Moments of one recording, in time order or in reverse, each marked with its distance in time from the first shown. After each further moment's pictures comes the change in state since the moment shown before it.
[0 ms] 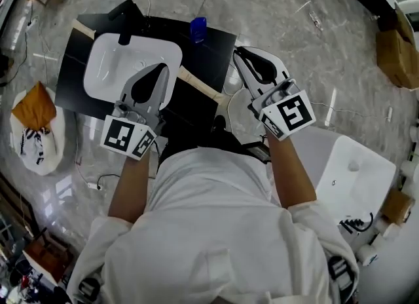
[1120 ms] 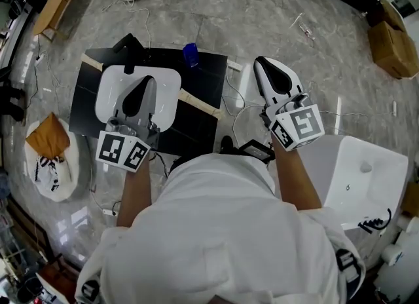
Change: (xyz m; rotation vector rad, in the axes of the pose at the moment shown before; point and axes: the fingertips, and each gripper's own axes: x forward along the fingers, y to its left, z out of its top) left arm -0.013 -0.017 0.083 0.016 -0.093 0.007; right arm -0.085 -0.041 0.064 0.008 -0.084 -0.274
